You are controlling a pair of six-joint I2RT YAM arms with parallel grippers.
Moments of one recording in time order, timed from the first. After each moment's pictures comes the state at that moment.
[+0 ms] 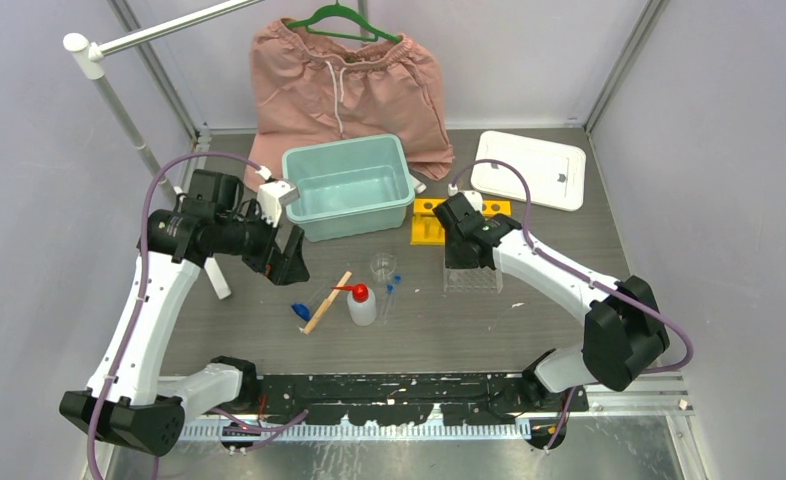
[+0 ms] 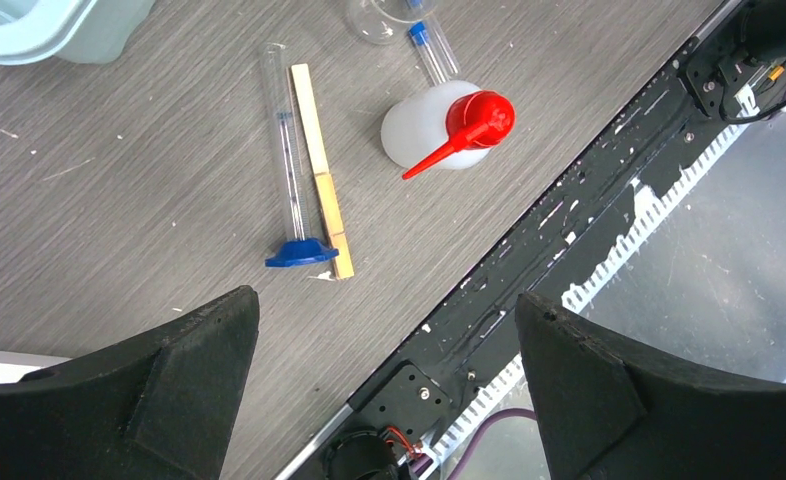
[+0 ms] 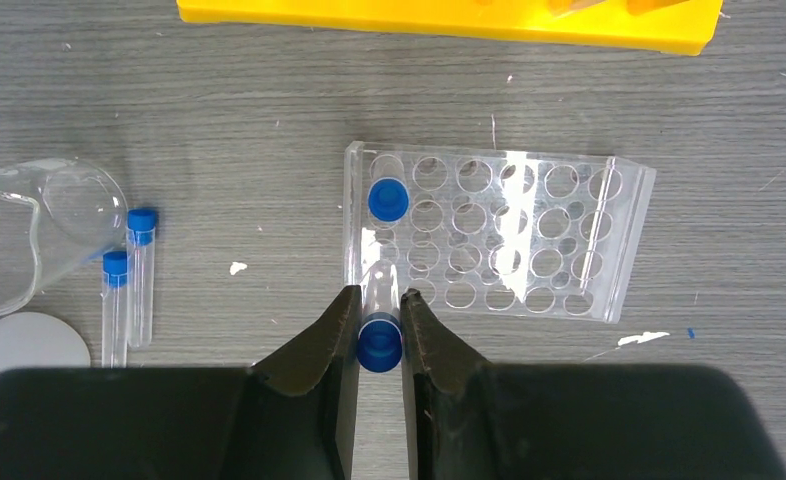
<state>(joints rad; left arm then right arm) -0.22 1.09 1.32 -1.22 0.55 0.26 0.63 1.42 1.03 -0.69 0.29 0.54</state>
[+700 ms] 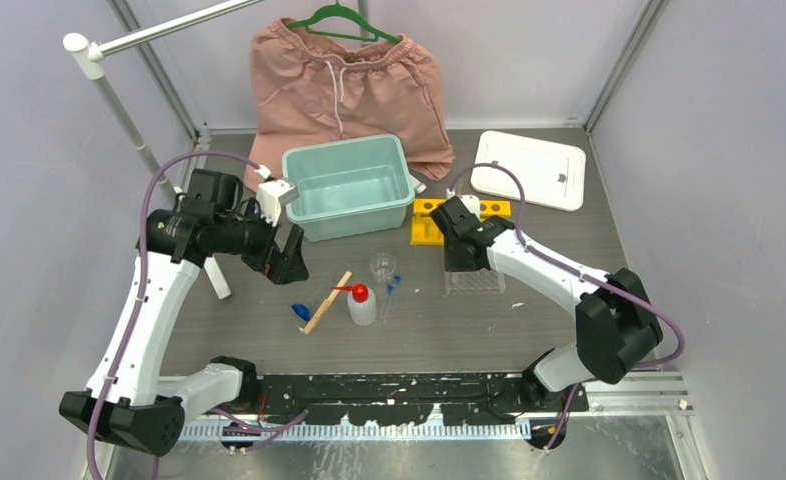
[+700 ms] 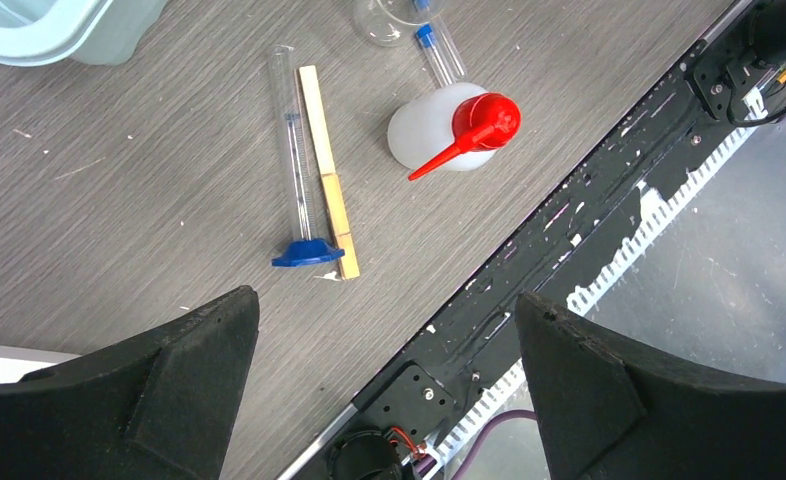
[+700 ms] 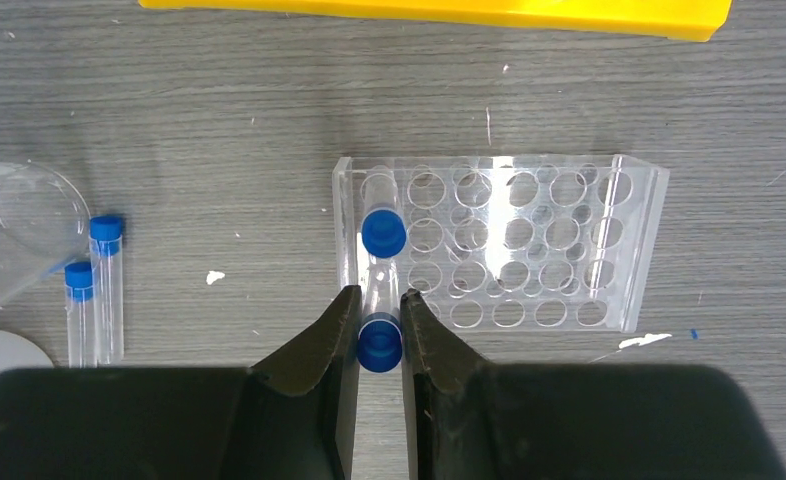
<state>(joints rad) -0.22 1.09 1.33 -1.22 0.53 0.26 0.63 1.45 1.01 -0.68 0.31 0.55</state>
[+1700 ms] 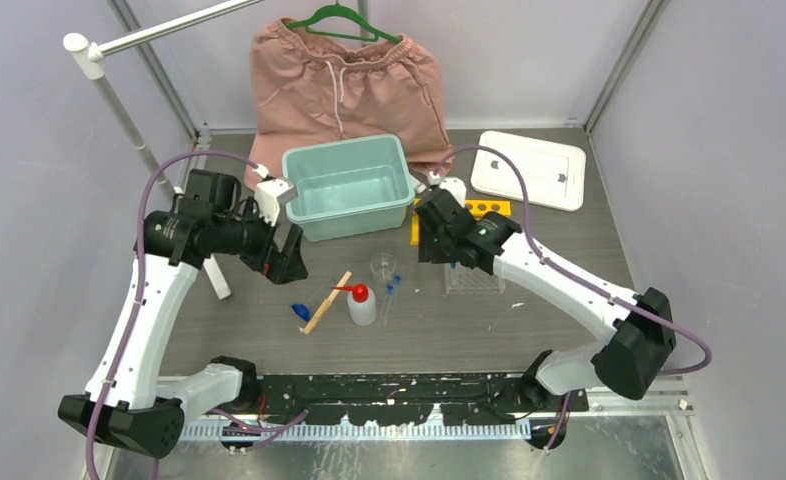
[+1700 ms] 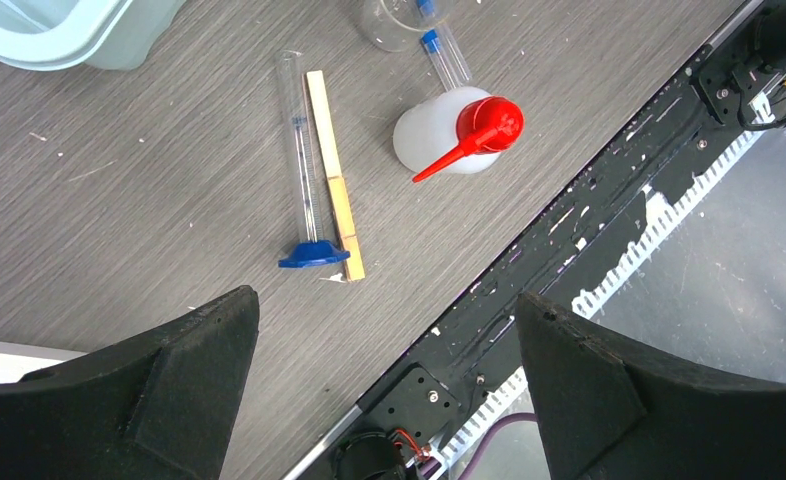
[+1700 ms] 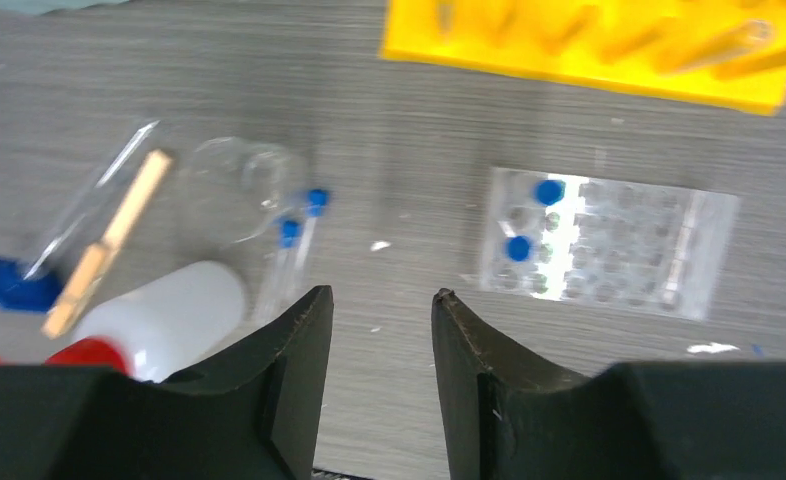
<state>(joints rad) -0.22 1.08 1.34 -1.22 0.52 0.26 0.76 1.36 1.17 -0.77 0.33 0.61</state>
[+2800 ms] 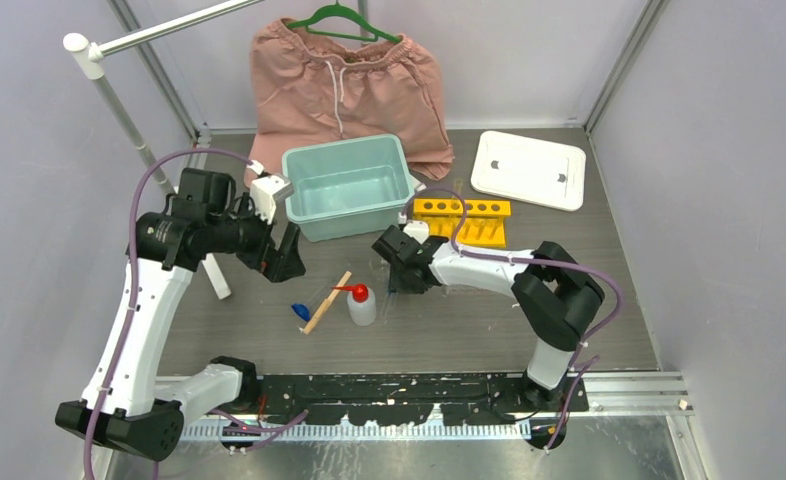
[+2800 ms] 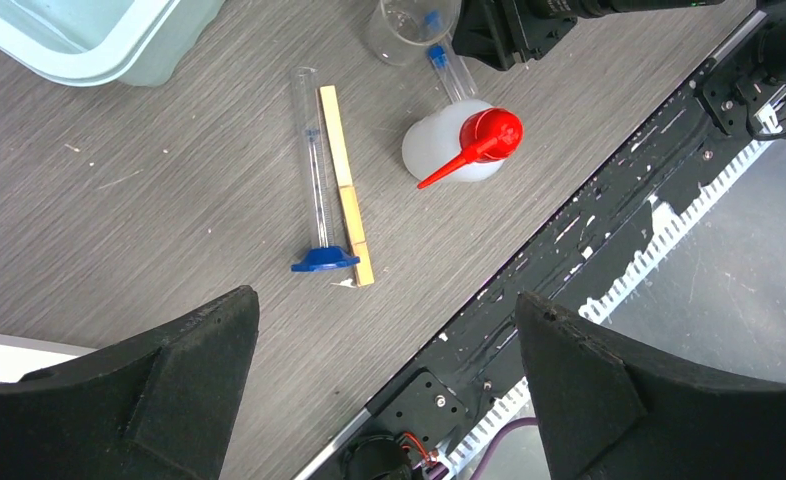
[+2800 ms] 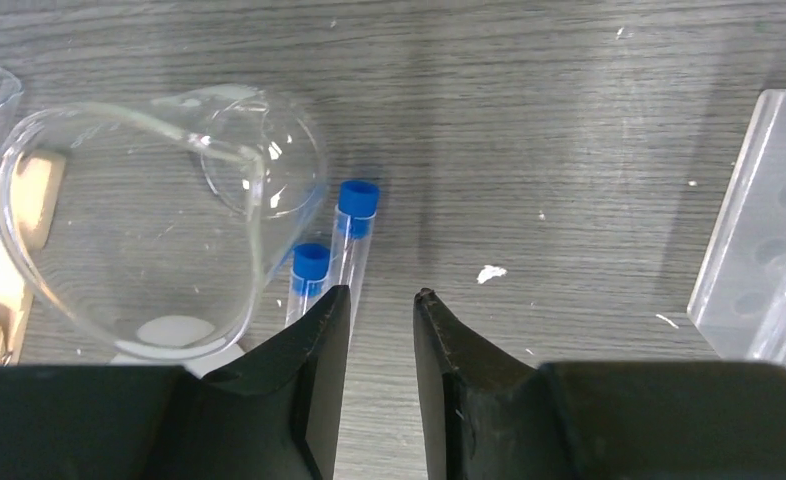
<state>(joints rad) -0.22 1.07 1.38 -1.23 0.51 0.26 0.90 1.74 1.09 -0.52 0.26 0.87</state>
